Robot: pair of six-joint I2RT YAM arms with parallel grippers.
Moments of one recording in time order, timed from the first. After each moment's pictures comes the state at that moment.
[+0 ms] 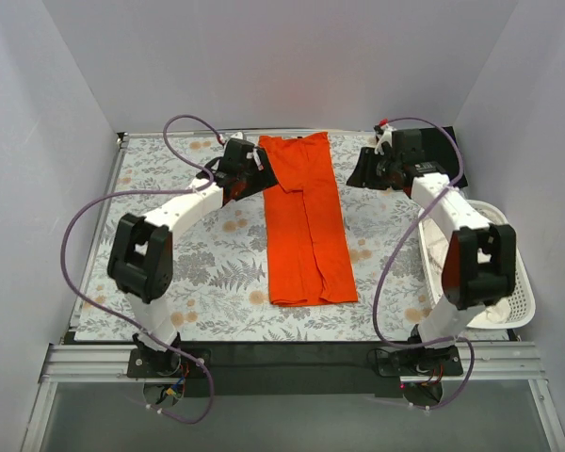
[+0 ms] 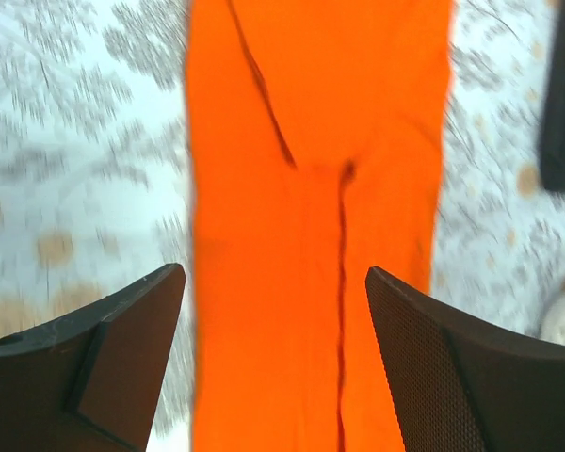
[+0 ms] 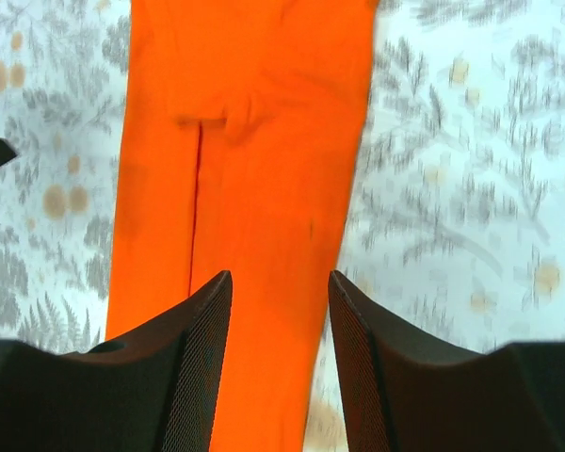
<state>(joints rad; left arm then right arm) -0.42 1.92 1.46 -0.26 -0.03 -0.71 0.18 1.76 1.39 -0.36 -0.38 0.26</state>
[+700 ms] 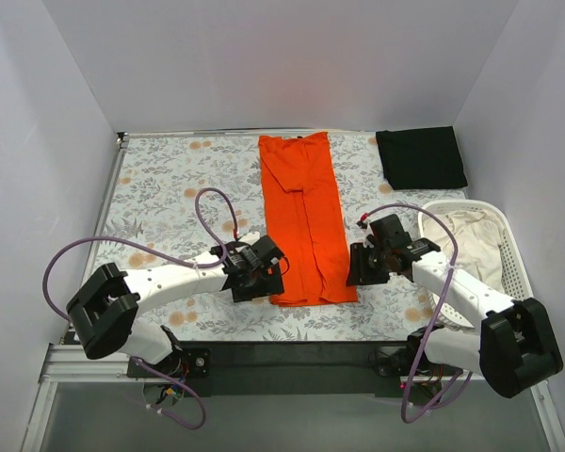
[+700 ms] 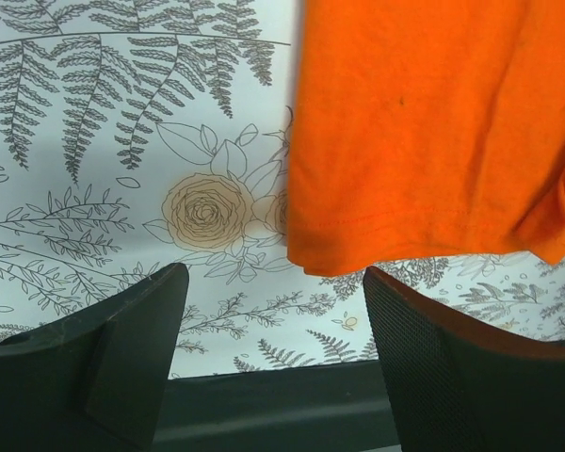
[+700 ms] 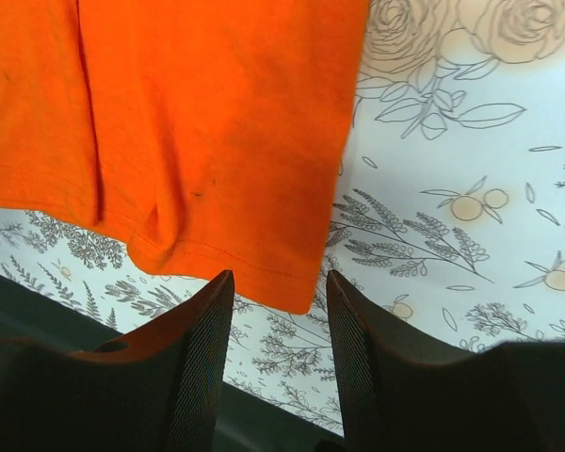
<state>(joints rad) -0.95 1.42 0.86 -0.65 -0.18 -1.07 0.44 1.16 0.64 -0.57 -0.26 0.34</state>
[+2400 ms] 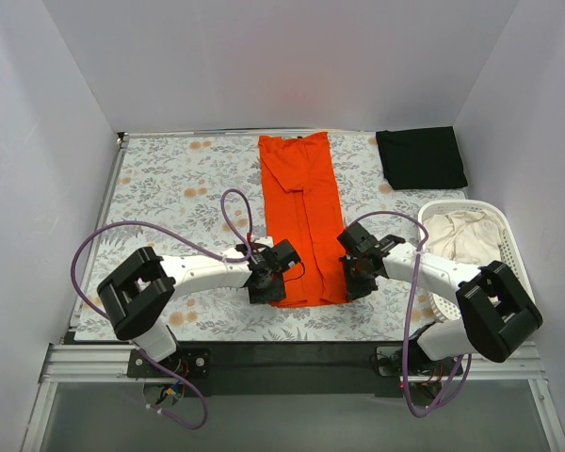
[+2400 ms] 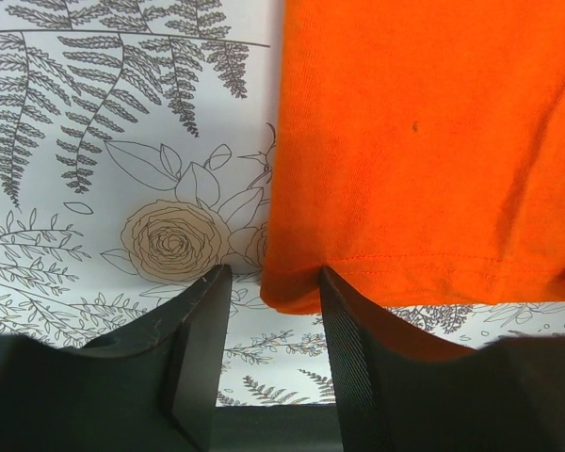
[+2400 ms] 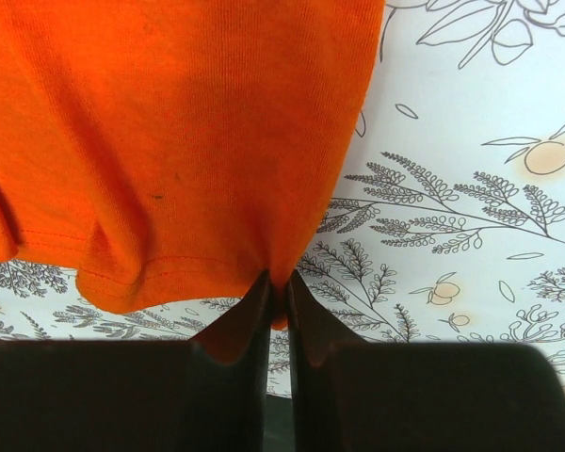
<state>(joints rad) -1.00 1.62 0.93 -0.65 -0.20 -1.12 0.68 1.38 0.70 -0.66 -0.04 0.55</state>
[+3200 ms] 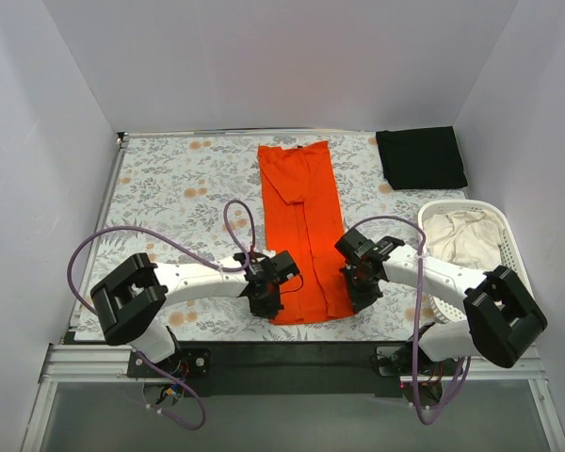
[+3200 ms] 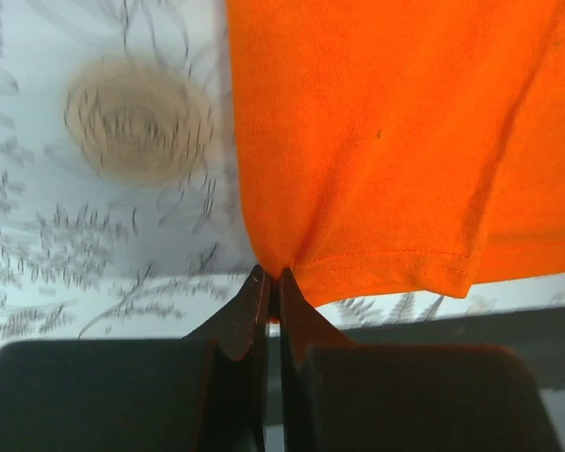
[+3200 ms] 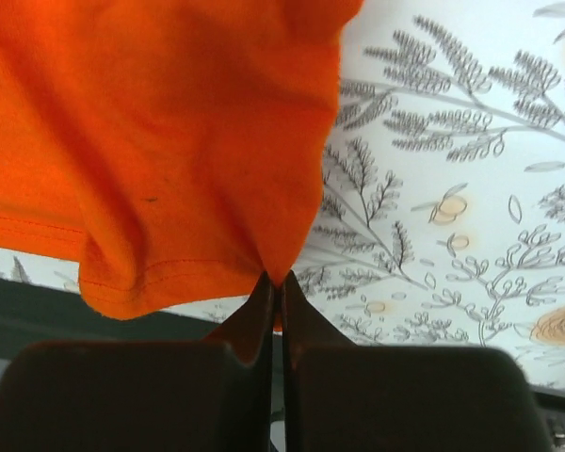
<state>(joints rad) -1.06 1.57 0.89 -0.68 -0.09 -1.12 0.72 1.35 0.72 -0.81 -0.05 0.49</state>
